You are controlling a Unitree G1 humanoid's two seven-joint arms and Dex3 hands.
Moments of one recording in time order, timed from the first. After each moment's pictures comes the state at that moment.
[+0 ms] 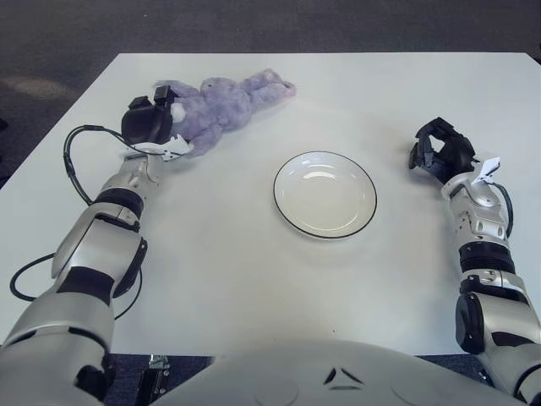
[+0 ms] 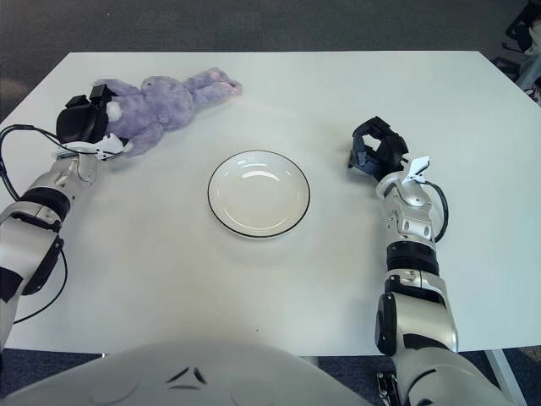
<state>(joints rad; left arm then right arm) -0.81 0.51 -0.43 1.23 0.66 -0.39 0.74 -0.41 -0.38 -0.27 0.57 0.22 -0.02 0.27</state>
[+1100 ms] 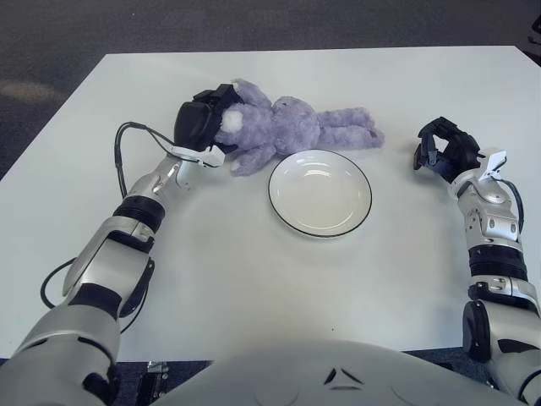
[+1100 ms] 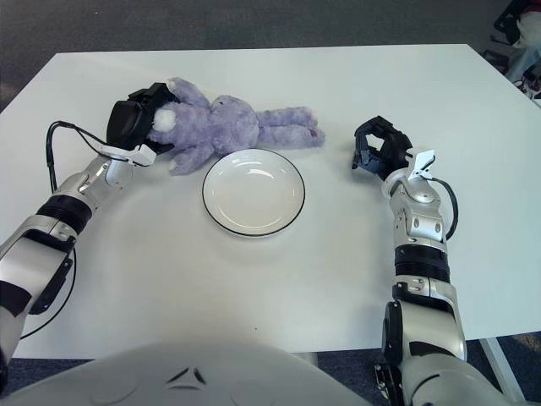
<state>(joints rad) -0.68 0.46 -0.37 0.86 0.58 -0.64 0.59 -0.37 -0.40 -0.26 0.40 0.21 0.12 0.26</state>
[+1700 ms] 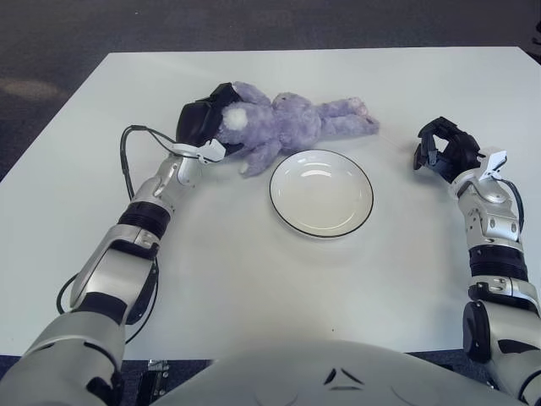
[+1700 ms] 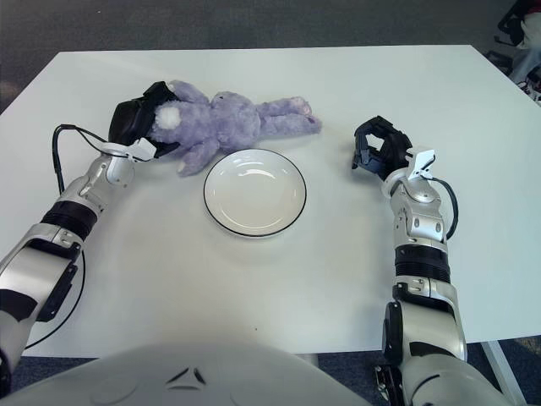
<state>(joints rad) -0.64 0.42 -0.31 0.79 0.62 -0.60 0.60 -0.36 -0.40 -0.26 0.39 0.21 0.13 0.26</state>
